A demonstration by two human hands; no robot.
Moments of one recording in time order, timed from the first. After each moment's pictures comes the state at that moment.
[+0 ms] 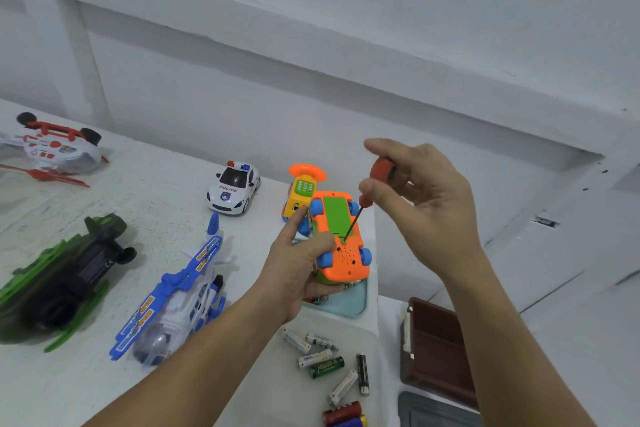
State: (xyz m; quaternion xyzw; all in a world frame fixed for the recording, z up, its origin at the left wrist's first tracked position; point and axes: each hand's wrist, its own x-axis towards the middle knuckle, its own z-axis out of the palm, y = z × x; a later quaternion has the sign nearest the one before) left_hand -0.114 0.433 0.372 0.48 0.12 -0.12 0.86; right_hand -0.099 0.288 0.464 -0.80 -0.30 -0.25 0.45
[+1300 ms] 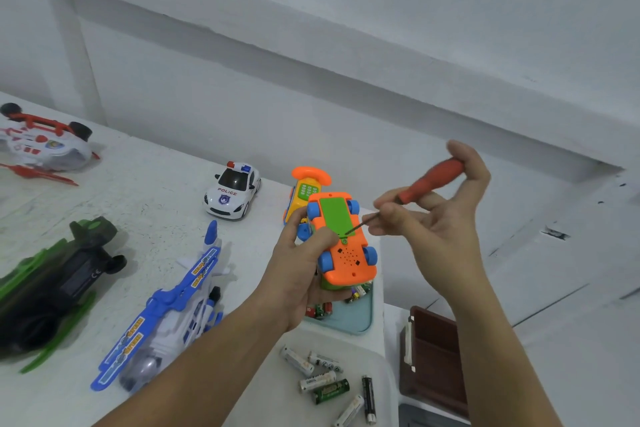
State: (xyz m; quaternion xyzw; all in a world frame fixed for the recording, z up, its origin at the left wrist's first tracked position) left_hand -0.093 0.439 0.368 0.48 0.11 -0.11 0.86; right_hand -0.083 0.286 0.442 -0.75 -0.20 -0.12 0.62
